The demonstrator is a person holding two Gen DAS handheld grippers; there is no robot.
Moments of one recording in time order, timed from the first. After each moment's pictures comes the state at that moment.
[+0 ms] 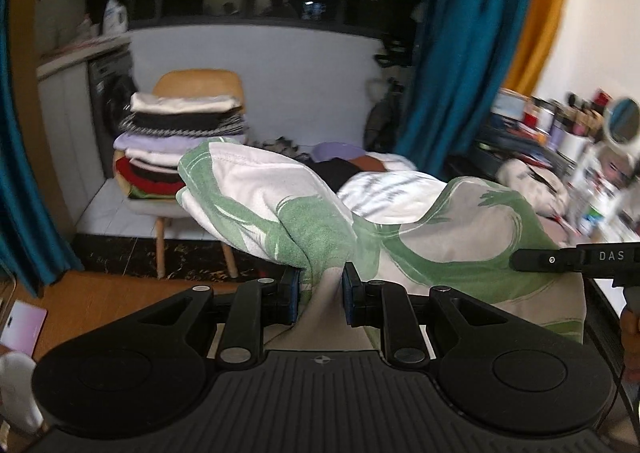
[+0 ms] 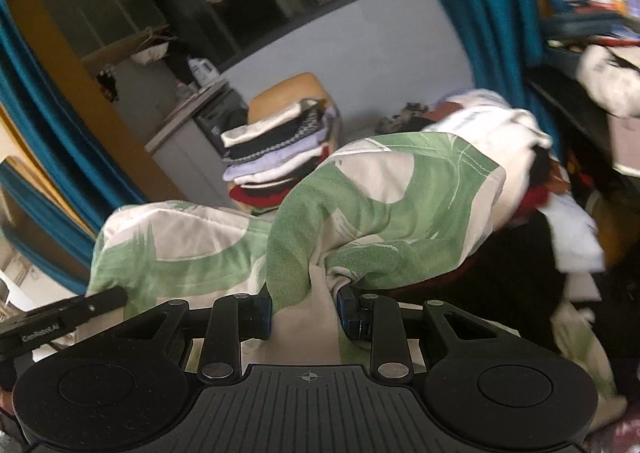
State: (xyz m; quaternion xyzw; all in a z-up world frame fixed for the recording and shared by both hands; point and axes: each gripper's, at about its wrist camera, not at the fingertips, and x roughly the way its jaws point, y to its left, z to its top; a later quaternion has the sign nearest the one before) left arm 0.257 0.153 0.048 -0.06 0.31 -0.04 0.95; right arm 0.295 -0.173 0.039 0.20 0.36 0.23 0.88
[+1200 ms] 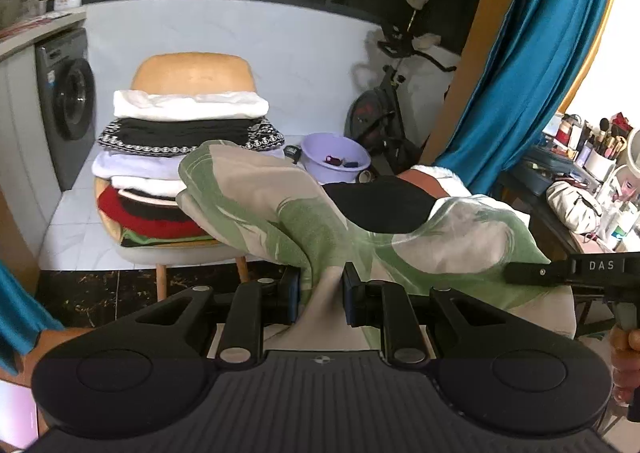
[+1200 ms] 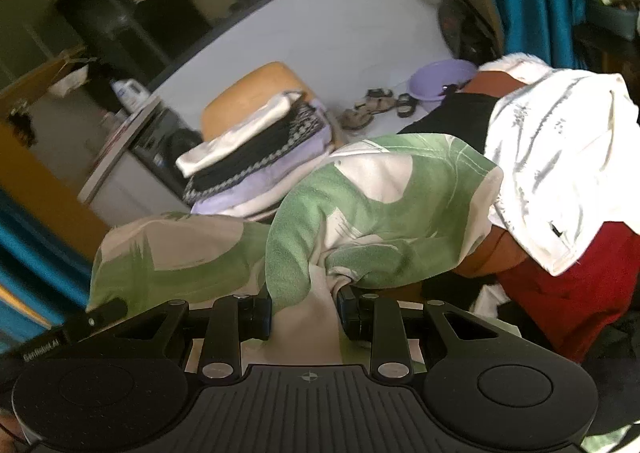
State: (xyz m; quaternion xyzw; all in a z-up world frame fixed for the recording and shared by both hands) left arm 0.545 0.445 0.013 -0.06 0.34 -0.15 0.92; right arm 0.540 0.133 -0.011 0.27 0.38 0.10 0.88
